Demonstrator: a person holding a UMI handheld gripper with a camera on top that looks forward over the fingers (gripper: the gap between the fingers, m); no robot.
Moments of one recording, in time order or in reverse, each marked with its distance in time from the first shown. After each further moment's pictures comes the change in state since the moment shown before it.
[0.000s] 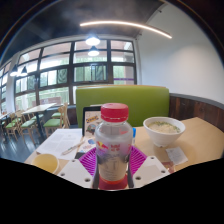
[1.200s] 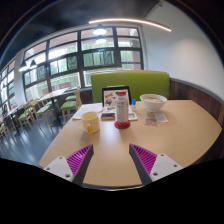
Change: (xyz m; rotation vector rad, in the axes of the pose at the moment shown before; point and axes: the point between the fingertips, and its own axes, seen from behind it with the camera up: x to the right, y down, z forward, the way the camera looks) arm -0.038 0.059 -0.312 -0.216 -0.100 0.018
